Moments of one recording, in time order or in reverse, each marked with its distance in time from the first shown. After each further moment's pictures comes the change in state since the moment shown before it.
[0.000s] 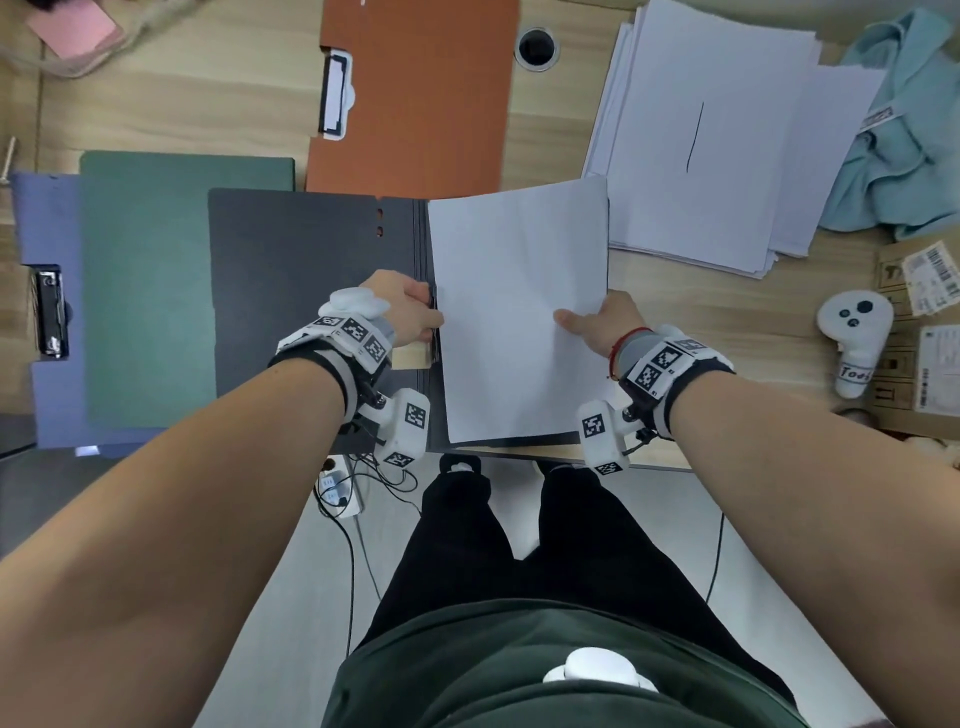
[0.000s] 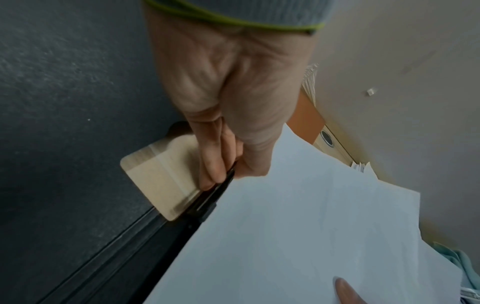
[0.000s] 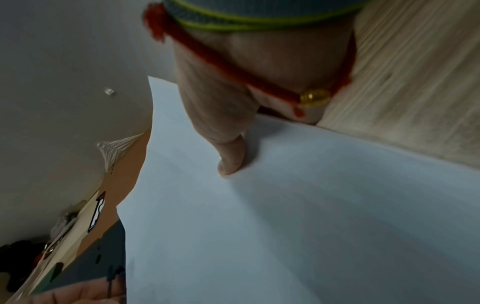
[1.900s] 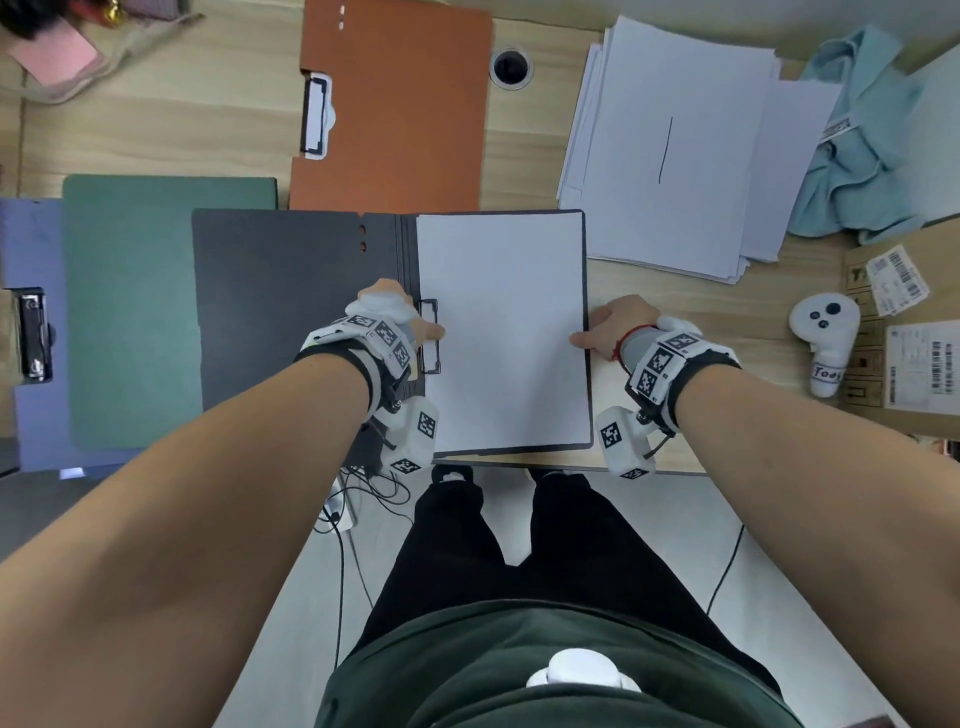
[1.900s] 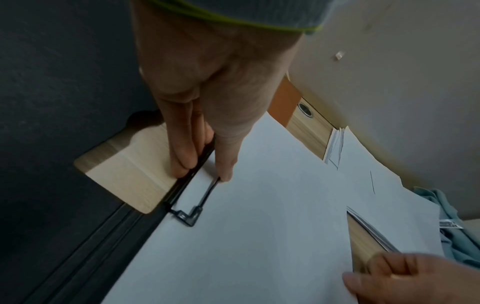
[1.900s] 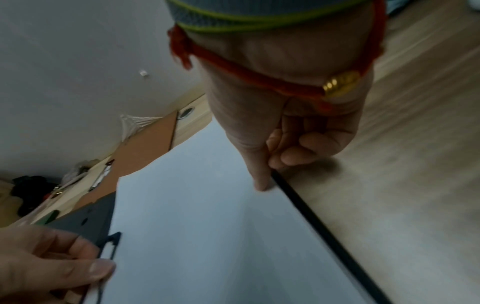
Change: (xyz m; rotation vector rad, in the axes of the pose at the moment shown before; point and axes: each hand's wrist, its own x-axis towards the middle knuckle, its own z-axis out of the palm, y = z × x) left_hand -0.014 0.049 0.020 0.926 0.074 -0.148; right_hand -0.007 -0.008 -0.038 -0.573 0.006 0.046
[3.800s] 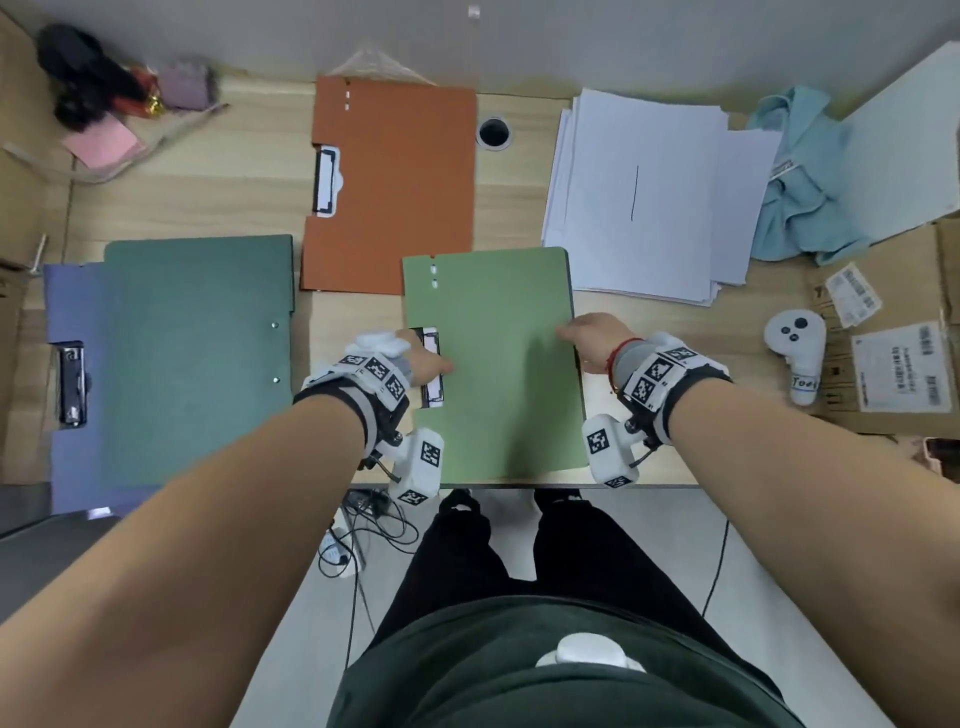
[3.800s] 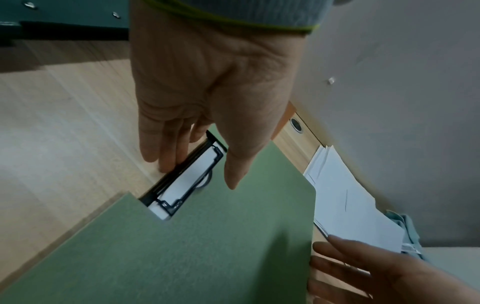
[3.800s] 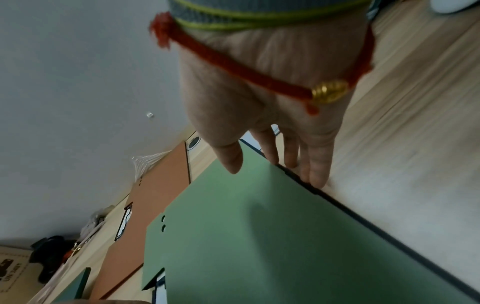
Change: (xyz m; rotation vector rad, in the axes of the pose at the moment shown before) left_hand -0.041 -0.008 0.008 -0.376 -0.046 0.128; right_hand 0.001 -0.003 0.004 0.639 -0.080 -0.082
